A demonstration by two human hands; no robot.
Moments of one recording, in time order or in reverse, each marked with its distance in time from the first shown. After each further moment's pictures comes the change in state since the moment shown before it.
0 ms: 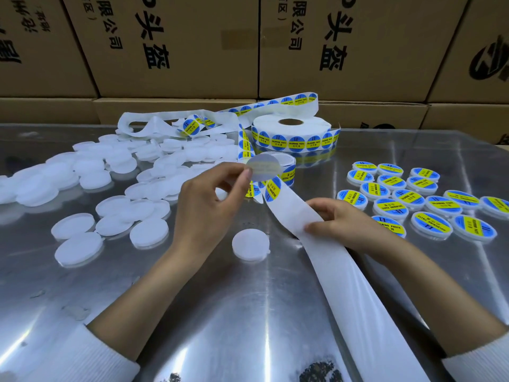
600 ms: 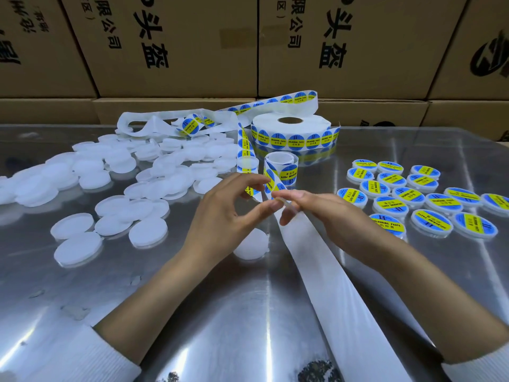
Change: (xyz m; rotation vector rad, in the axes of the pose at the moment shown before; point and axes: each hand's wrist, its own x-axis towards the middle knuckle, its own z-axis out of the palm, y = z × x) left_hand -0.008 -0.003 0.008 0.035 -0.265 0.075; right_hand -0.002 -0.012 0.012 0.281 -0.125 -0.170
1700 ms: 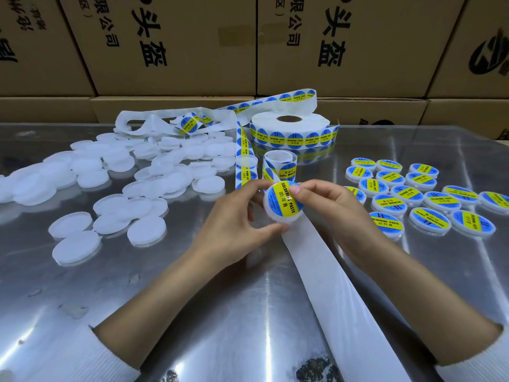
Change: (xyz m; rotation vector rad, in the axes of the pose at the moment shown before) left_hand -0.006 0.008 0.007 -0.024 -0.168 -0.138; right_hand 0.001 -0.001 0.010 0.161 0.380 -0.030
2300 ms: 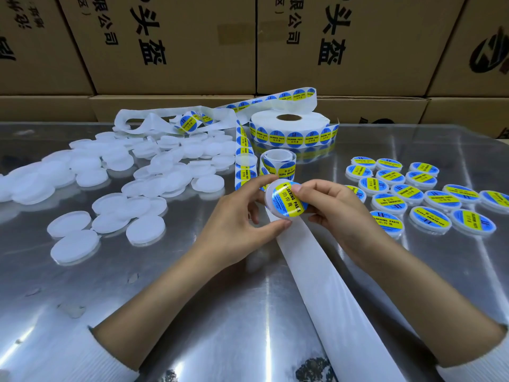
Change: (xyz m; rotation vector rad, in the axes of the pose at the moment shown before) left_hand 0.001 0.004 0.002 -0.116 -0.027 -0.005; right_hand -0.002 -0.006 0.002 -0.062 0.030 0.109
